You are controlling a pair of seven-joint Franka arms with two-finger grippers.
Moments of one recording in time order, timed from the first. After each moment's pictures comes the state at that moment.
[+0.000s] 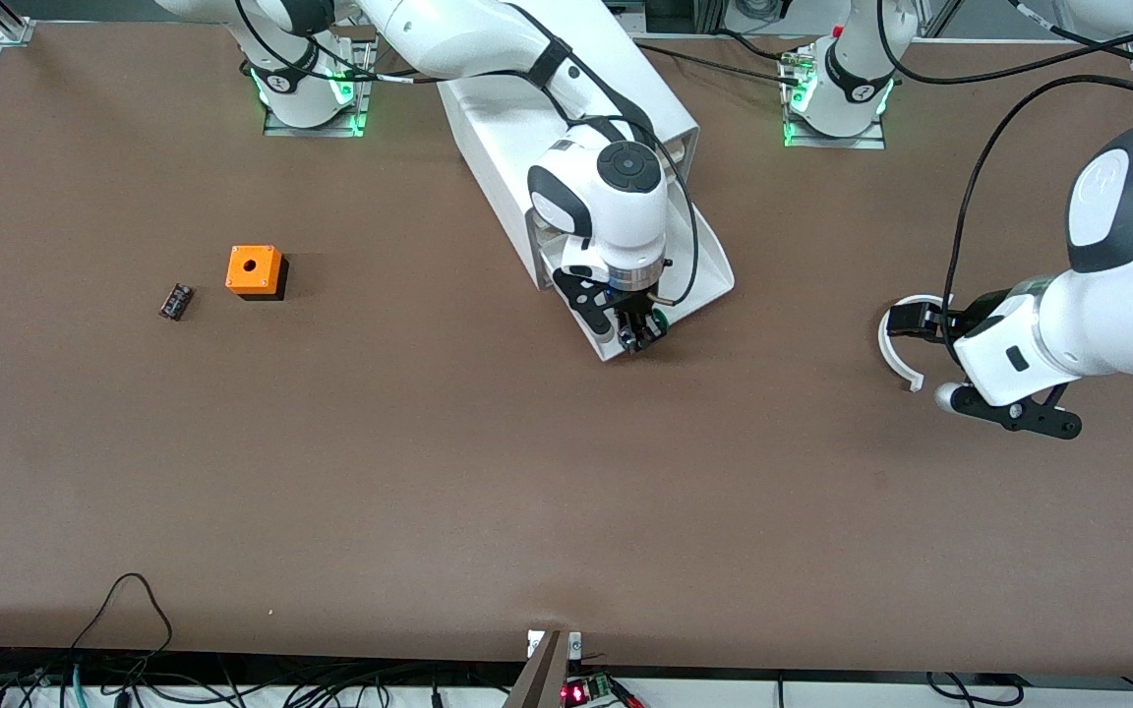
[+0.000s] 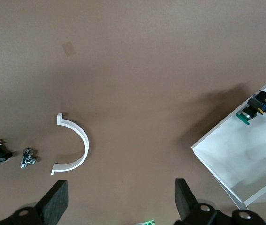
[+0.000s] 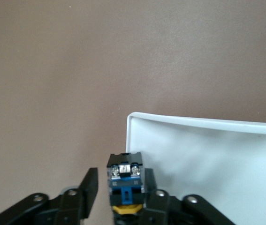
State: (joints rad) left arm -0.04 0.52 -0.12 -1.07 -0.03 1.32 0.06; right arm 0.99 0.94 -0.17 -1.07 0.02 2.21 1.89
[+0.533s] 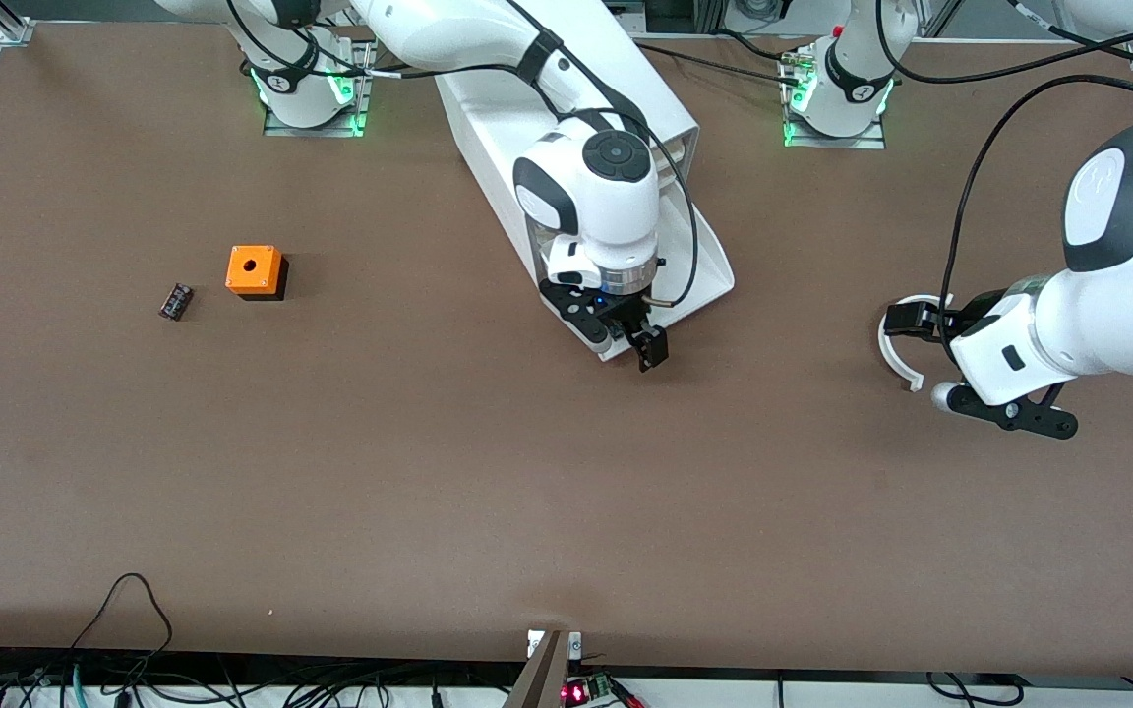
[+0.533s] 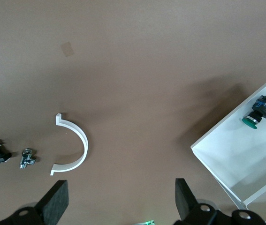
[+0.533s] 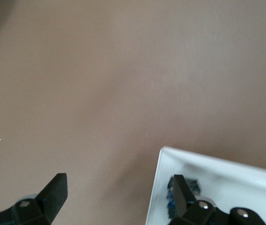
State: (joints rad) left arm -0.04 0.52 -0.12 -1.07 -0.03 1.32 0.06; right arm 0.97 0.88 -0.22 -1.03 0.02 2.14 1.65
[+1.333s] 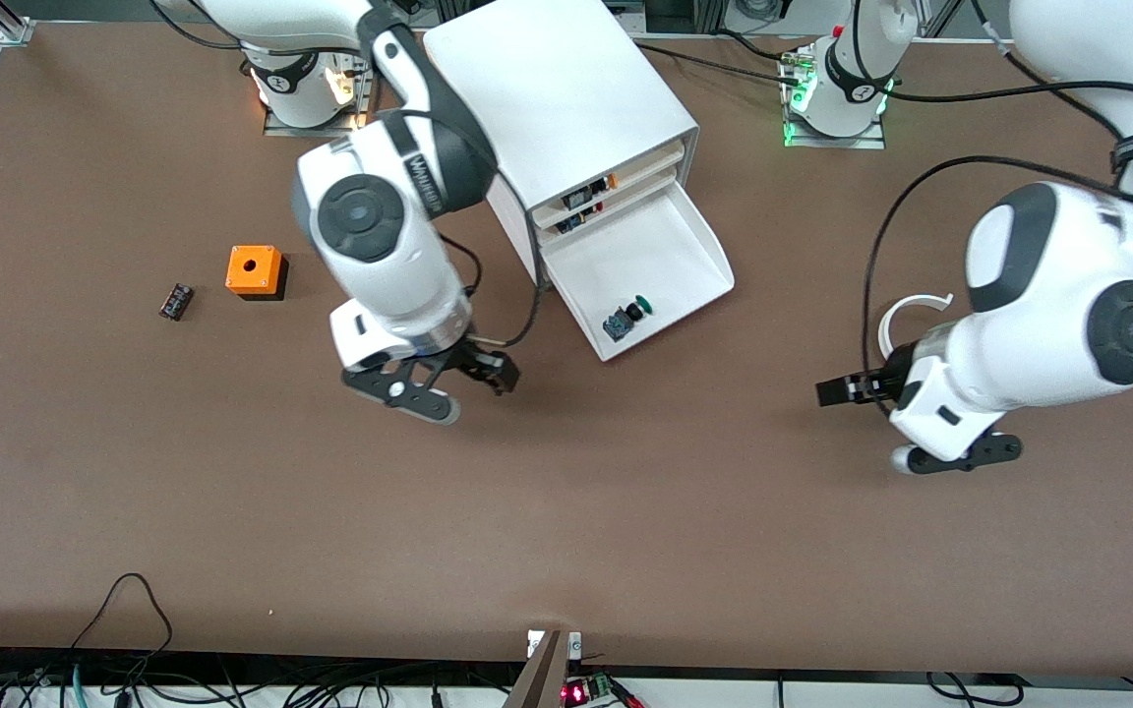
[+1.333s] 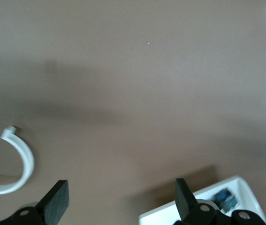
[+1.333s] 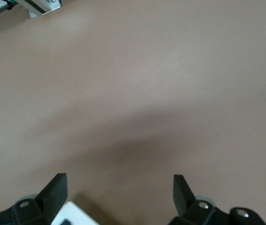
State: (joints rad) left arm -0.11 0.56 -0.14 -1.24 -0.08 1.69 -0.45; right arm 0.66 0.64 -0.22 -1.13 0.16 1.86 0.77
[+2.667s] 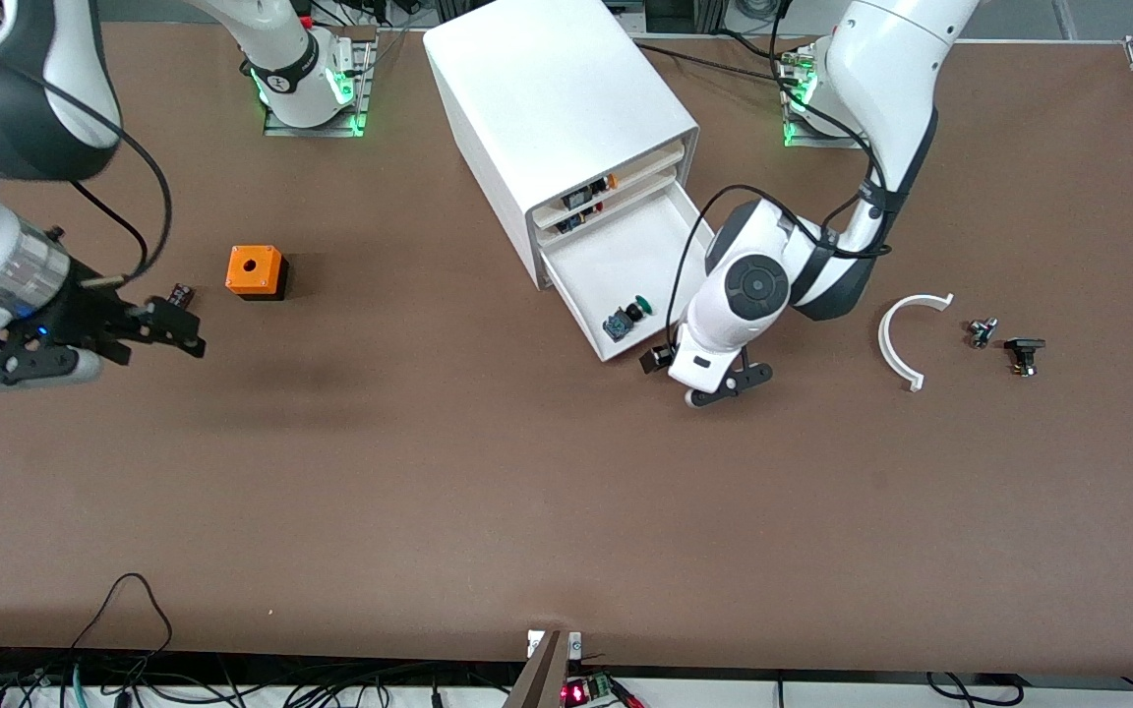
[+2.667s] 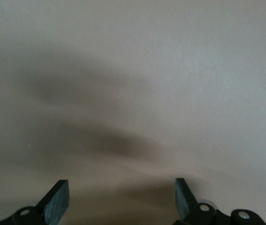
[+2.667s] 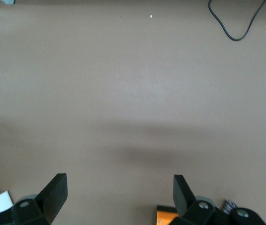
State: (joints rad) left arm -0.40 0.57 -0.15 -1.79 -0.08 2.31 -0.89; right arm 0.35 0.19 -0.31 -1.59 0.16 1.85 -0.07
